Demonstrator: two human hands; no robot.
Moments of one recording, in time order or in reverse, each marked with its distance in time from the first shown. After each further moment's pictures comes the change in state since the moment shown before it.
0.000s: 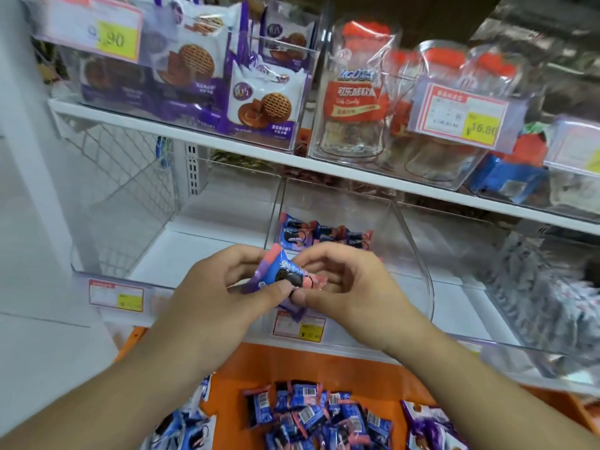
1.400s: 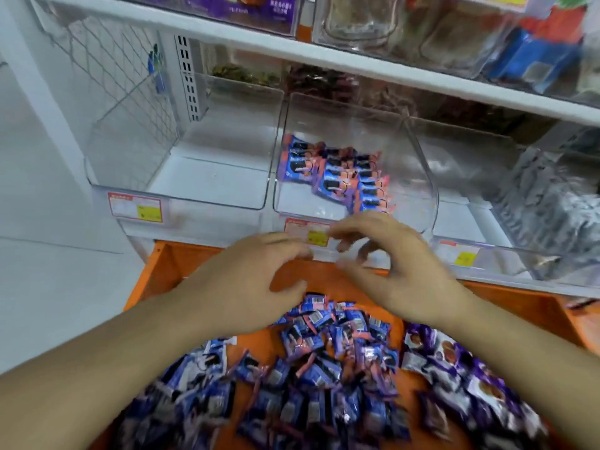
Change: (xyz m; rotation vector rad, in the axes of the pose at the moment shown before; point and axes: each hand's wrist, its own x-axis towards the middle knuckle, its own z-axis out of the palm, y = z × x) left_hand -0.031 -0.058 0.016 0.749 -0.378 0.400; right_hand -0.084 0.038 -0.004 -0.445 0.013 -0.150
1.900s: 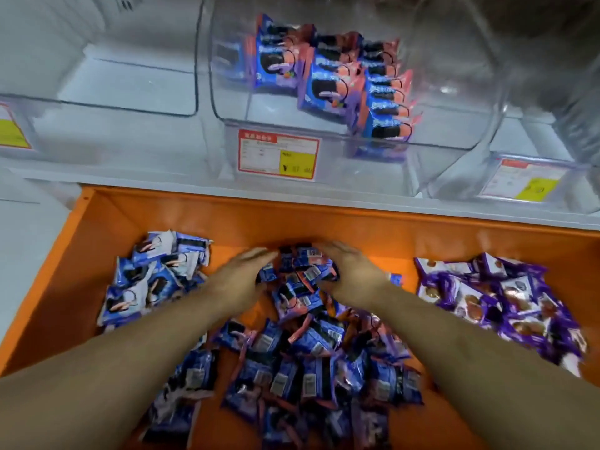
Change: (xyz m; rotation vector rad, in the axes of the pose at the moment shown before) left_hand 0.033 -0.140 0.240 -0.012 -0.368 -0.319; right_hand -0.054 0.197 0.180 -0.144 -0.412 0.495
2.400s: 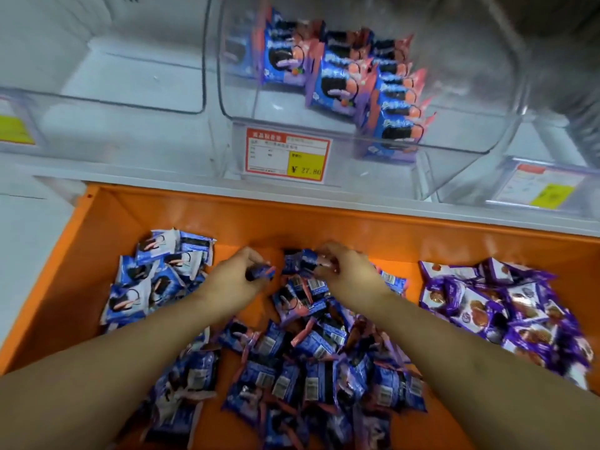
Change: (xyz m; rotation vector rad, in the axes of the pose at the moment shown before) left_hand -0.016 0.006 -0.010 -0.442 0.067 -0.249; right_hand -0.001 -0.023 0.003 0.285 0.069 0.114
